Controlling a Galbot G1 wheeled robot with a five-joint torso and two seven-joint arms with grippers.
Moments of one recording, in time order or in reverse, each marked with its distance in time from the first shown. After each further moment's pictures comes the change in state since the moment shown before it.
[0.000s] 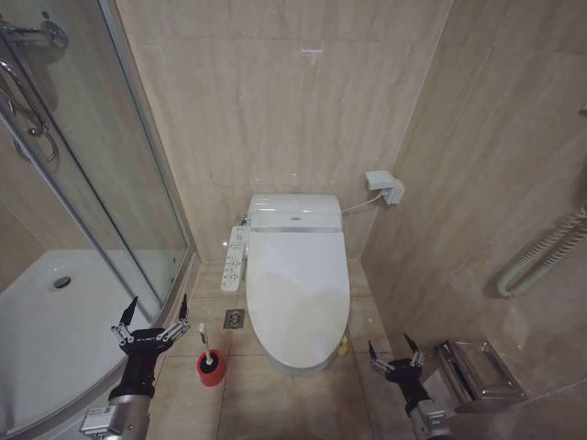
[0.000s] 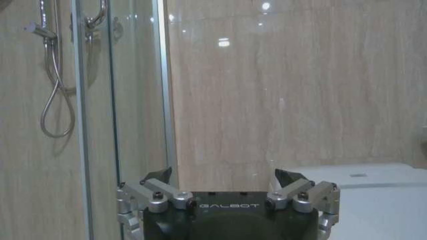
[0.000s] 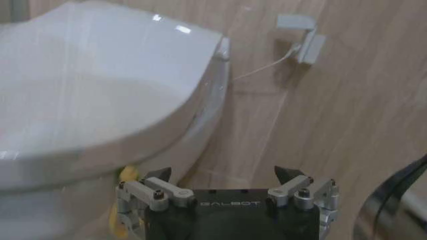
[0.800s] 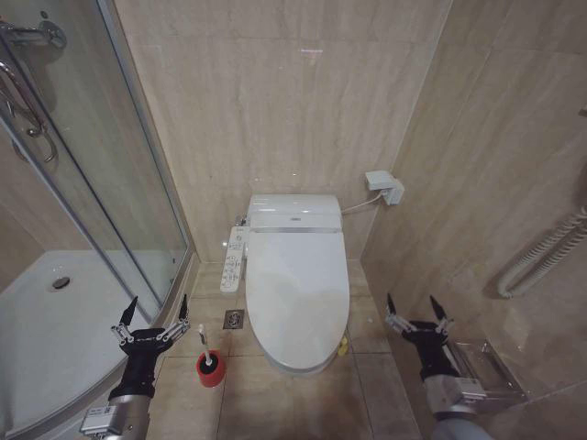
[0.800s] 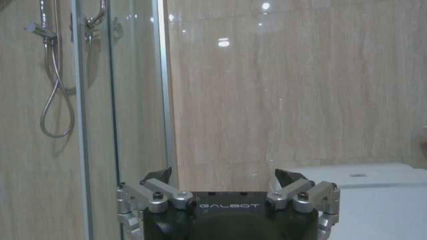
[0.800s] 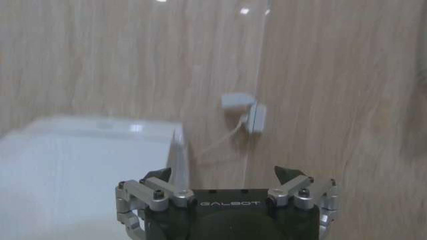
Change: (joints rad) left arm 0.000 0.000 0.000 0.000 0.000 0.000 0.000; right arm -0.029 0.103 0.094 0.303 0.132 -0.062 0.031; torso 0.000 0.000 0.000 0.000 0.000
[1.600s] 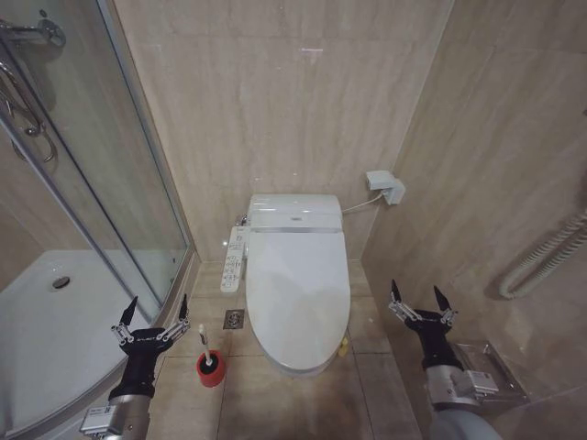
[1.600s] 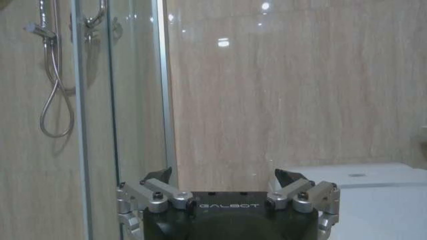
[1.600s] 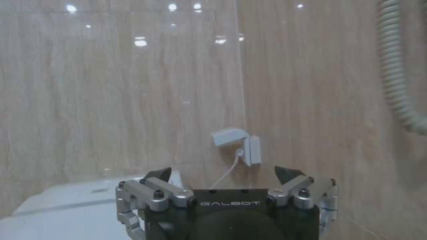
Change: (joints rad) left arm 0.000 0.000 0.000 0.000 0.000 0.000 0.000; right arm 0.038 0.077 0.048 0.086 0.159 0.025 -0.044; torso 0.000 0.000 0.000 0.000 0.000
